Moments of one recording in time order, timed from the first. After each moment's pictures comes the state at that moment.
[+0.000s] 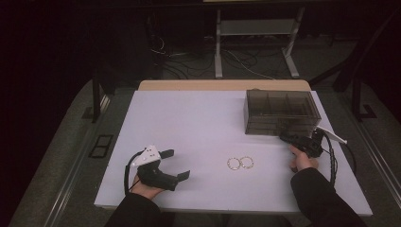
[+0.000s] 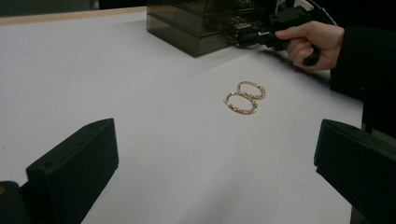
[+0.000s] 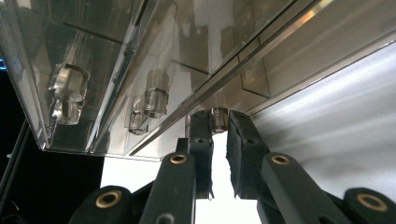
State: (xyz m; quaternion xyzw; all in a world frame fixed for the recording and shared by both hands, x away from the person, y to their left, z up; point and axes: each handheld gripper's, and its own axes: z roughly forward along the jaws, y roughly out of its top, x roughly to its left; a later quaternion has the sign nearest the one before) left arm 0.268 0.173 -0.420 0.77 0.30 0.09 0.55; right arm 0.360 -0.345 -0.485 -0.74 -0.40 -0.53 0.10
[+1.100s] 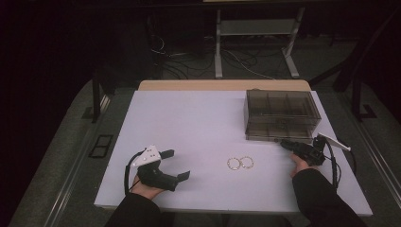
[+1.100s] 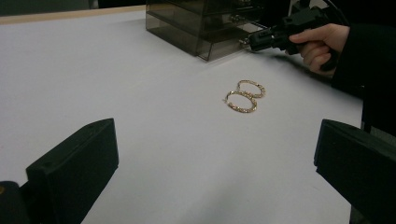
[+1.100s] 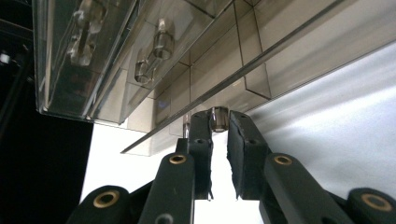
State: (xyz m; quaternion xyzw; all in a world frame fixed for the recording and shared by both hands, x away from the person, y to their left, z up) left arm 0.267 0.173 -0.421 0.77 0.30 0.09 0.55; right arm 0.330 -0.336 -0.478 -0.75 -0.42 -0.52 0.07
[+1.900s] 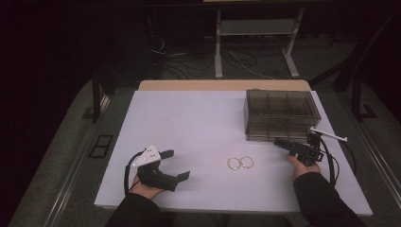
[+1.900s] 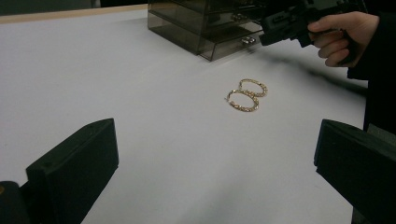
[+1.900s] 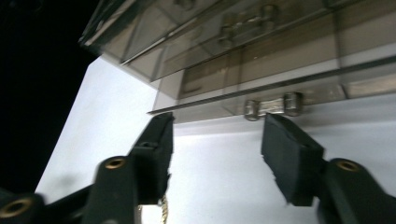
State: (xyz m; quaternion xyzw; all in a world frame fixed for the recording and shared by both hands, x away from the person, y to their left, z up) left arm 0.266 0.173 -0.420 0.78 0.30 0.09 0.55; right arm 0.322 -0.315 -0.444 -0.67 -0.55 -0.50 0.01
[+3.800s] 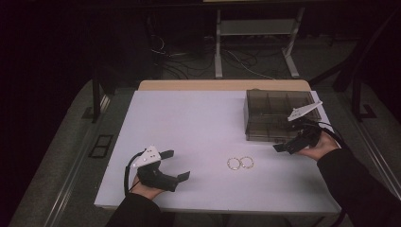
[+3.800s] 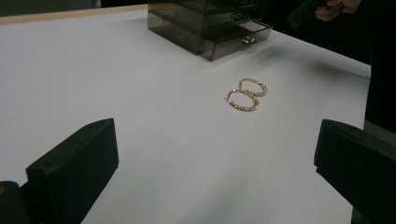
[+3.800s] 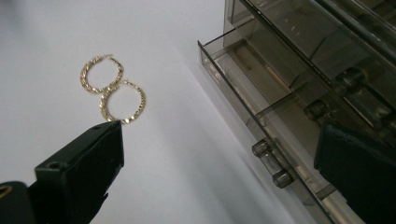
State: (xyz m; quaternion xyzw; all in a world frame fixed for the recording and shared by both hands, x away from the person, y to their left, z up) left arm 0.265 0.172 -0.420 0.78 0.30 0.10 0.55; right arm 0.367 -0.300 -0.382 -0.32 -0.89 -0.32 -0.06
